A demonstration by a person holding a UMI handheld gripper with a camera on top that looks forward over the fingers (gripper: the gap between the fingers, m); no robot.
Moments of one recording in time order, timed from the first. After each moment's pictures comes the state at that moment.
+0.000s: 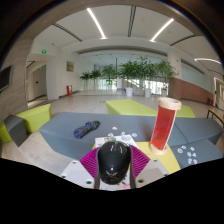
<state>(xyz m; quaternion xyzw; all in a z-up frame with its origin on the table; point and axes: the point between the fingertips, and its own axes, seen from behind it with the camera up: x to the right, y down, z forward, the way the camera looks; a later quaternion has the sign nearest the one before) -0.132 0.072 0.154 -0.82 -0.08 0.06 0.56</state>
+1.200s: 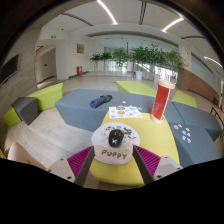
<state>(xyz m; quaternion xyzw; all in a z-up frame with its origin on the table) -0.127 -0.125 0.126 -0.87 -0.14 0.06 0.47</state>
